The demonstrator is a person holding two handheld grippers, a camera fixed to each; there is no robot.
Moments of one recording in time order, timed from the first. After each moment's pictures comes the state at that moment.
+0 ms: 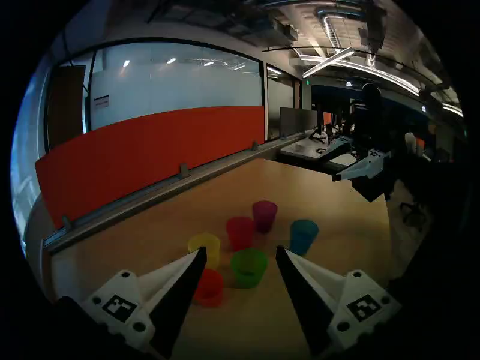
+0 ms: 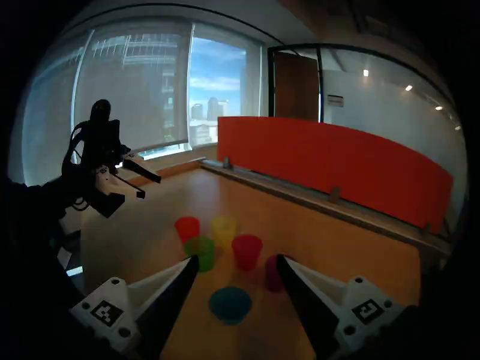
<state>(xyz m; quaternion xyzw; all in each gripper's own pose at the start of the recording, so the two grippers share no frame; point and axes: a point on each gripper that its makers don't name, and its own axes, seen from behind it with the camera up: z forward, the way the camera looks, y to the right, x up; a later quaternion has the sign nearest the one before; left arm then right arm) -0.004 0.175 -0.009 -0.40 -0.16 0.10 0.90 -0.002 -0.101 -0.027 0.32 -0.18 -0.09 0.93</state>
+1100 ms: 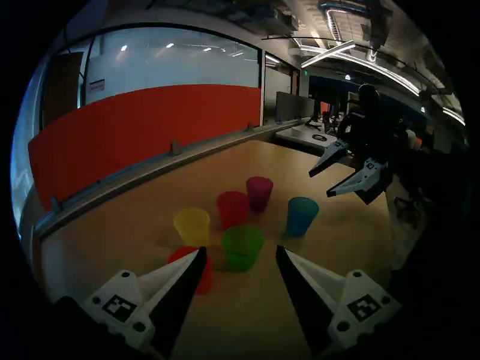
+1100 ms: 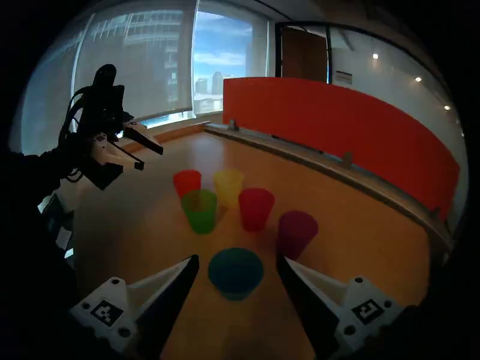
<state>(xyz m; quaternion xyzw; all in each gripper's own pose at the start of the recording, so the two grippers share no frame) -0.061 0.182 -0.014 -0.41 -0.20 0.10 0.89 -0.099 -0.102 -0.034 0.32 -0.25 -0.12 0.90</state>
